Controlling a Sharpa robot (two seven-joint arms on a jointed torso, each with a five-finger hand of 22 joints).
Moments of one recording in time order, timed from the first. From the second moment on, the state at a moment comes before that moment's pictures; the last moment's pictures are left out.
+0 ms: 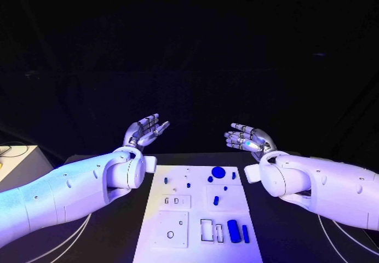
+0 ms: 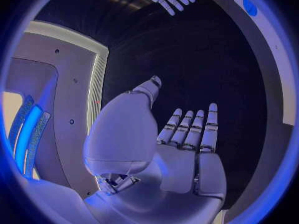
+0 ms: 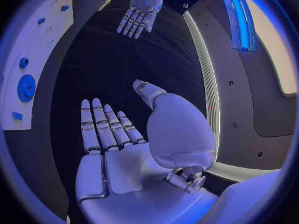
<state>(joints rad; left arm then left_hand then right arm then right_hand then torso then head) 1.18 -0.68 -0.04 1.31 -0.01 -0.58 0.50 1.38 -0.15 0.30 0.19 0.07 0.46 0.16 0.06 0.07 0.43 0.21 0.03 0.04 0.44 0.23 0.04 0.05 0.11 0.55 0.28 0.05 0.06 1.24 -0.77 -0.16 1.45 -0.06 -0.56 0.37 1.21 -0.10 0.44 0.01 0.25 0.45 0.16 0.05 0.08 0.59 0.25 0.05 0.05 0.72 0.22 0.06 0.06 0.12 0.62 0.28 0.06 0.06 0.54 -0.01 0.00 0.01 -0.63</state>
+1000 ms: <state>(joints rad) 1.18 -0.93 -0.04 1.66 -0.05 -0.44 0.47 1.41 -0.16 0.47 0.13 0.07 0.92 0.21 0.18 0.13 1.06 0.16 0.10 0.07 1.06 0.11 0.30 0.24 0.17 0.97 0.21 0.31 0.16 1.32 -0.81 -0.18 1.43 -1.20 -0.39 0.11 1.34 -0.17 0.50 -0.04 0.21 0.99 0.19 0.16 0.15 1.19 0.12 0.06 0.07 1.32 0.05 0.29 0.24 0.16 1.11 0.15 0.35 0.18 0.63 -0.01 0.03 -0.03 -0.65</state>
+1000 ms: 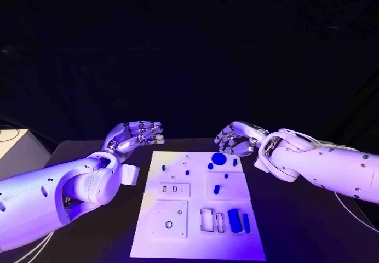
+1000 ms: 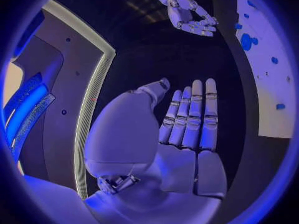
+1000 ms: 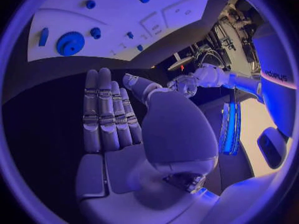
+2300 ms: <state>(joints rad) 1.18 -1.01 -0.02 1.74 -0.04 -0.36 0.46 1.32 -0.19 0.60 0.00 0.07 0.97 0.19 0.19 0.16 1.16 0.13 0.07 0.07 0.99 0.07 0.95 0.62 0.17 0.91 0.16 0.94 0.59 1.28 -0.73 -0.18 1.40 -1.62 -0.31 -0.19 1.31 -0.28 0.53 0.07 0.21 1.03 0.15 0.14 0.22 1.21 0.08 0.06 0.08 1.46 -0.01 1.32 1.17 0.08 1.45 0.09 1.32 1.21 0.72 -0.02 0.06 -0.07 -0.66</state>
